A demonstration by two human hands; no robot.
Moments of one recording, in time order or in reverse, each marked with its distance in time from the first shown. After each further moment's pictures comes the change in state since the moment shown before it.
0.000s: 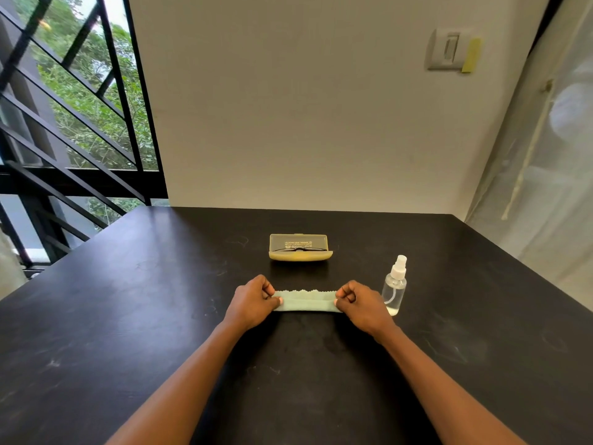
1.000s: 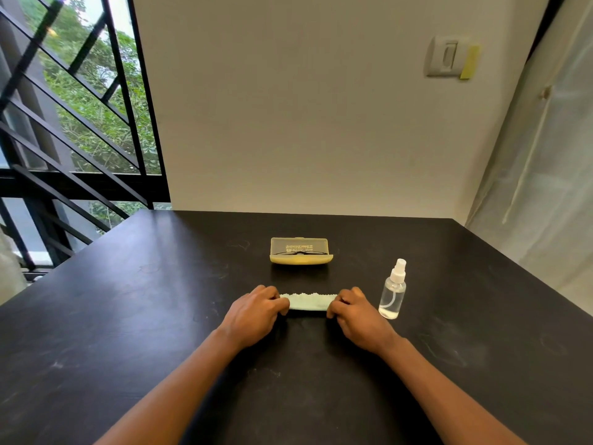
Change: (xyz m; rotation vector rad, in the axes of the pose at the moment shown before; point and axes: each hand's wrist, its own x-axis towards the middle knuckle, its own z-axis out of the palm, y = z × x) left_hand -0.020 -0.003 -0.008 0.622 -0.011 0.615; right_hand -0.009 0.010 0.003 -0.512 -0.039 -0.554
